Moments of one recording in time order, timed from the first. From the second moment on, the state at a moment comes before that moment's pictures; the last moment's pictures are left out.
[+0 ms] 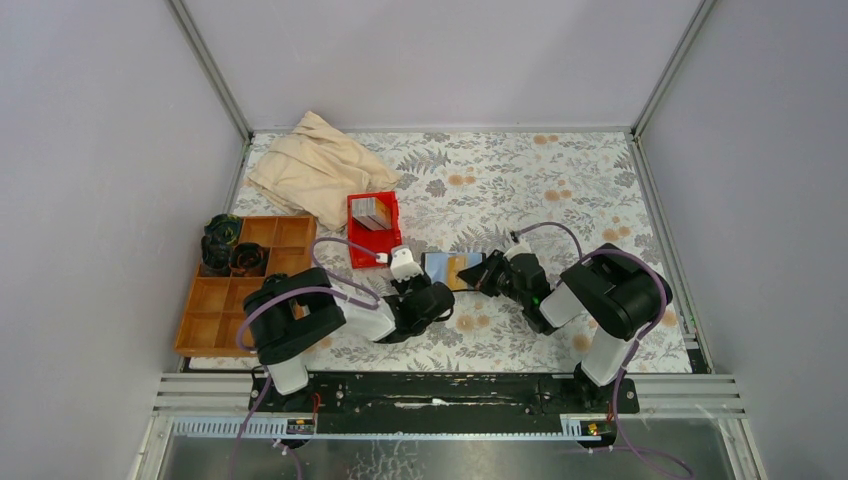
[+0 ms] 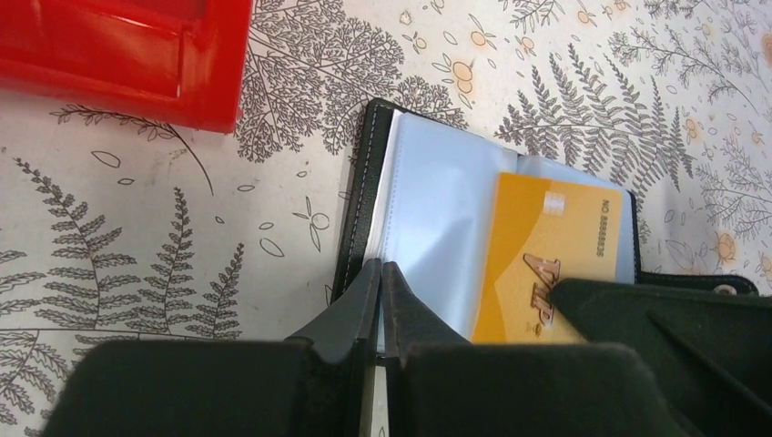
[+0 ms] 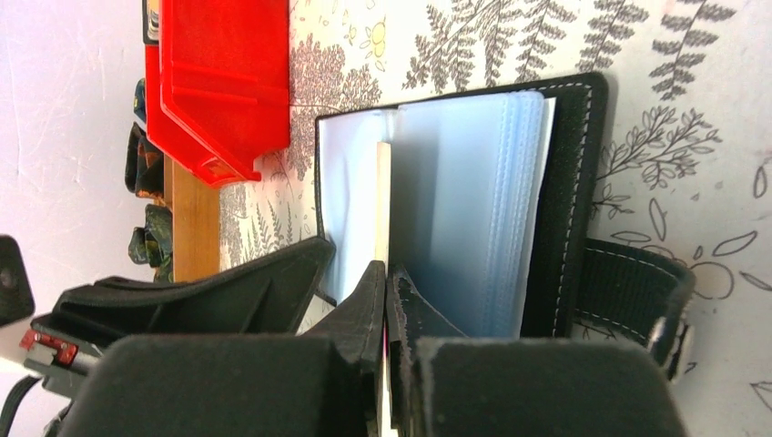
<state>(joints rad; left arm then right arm) -1.08 1.78 0.62 0.31 -0.84 -1.14 0.59 1.76 0.30 1.07 -0.16 1.01</state>
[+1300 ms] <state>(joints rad) -1.12 1.78 0.63 0.26 -0.87 -1.17 0.57 1.72 0.43 0.85 -0.20 0.79</state>
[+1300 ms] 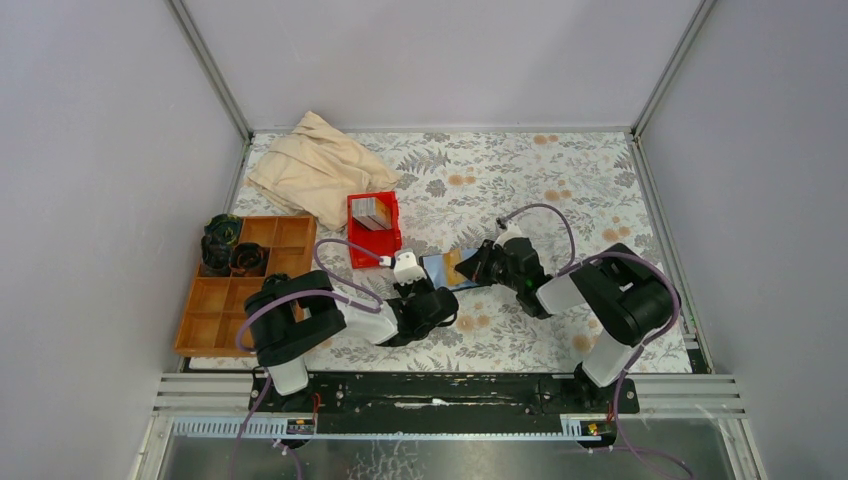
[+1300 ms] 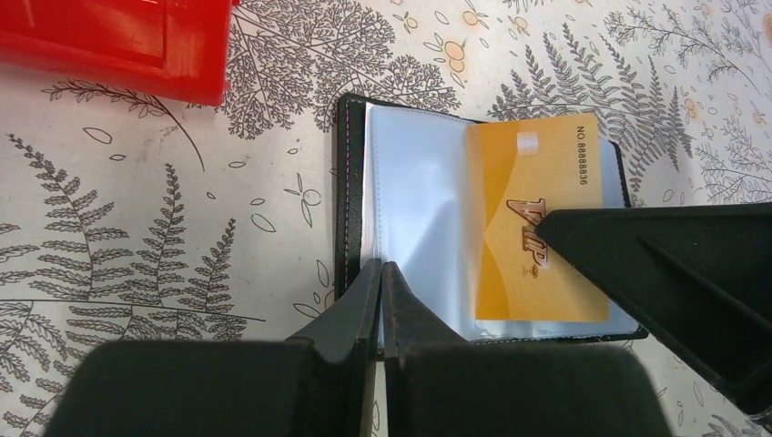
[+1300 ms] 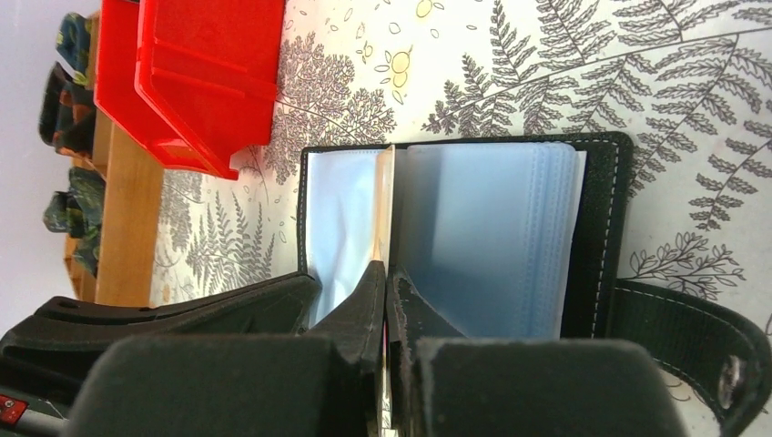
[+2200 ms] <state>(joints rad) -1.13 1.78 0.63 0.26 -0.87 -1.17 0.59 1.63 0.54 0.54 -0.19 0.56</state>
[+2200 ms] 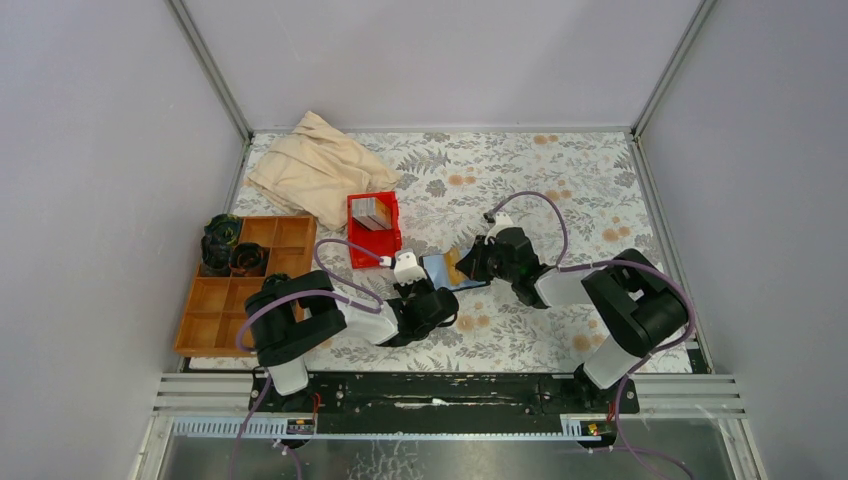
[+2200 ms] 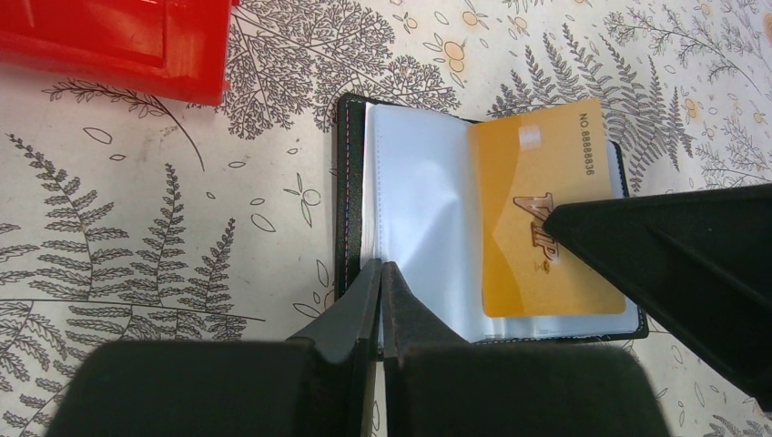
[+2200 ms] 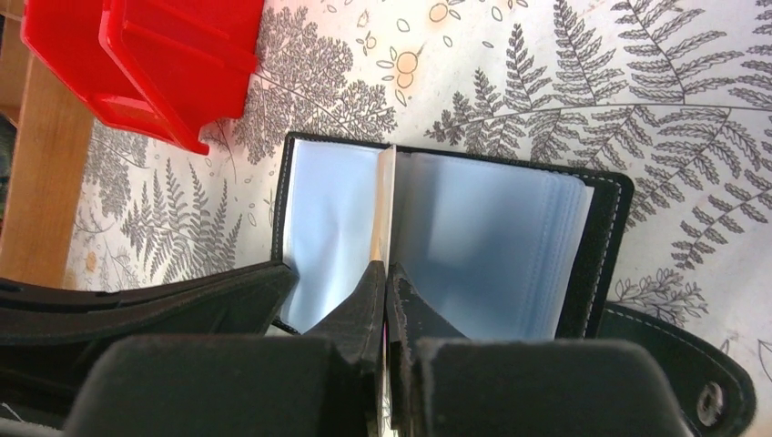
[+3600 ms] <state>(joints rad) -1.14 1.80 0.63 0.27 -0.90 -1.17 0.57 1.78 0.36 1.01 -0.20 0.88</state>
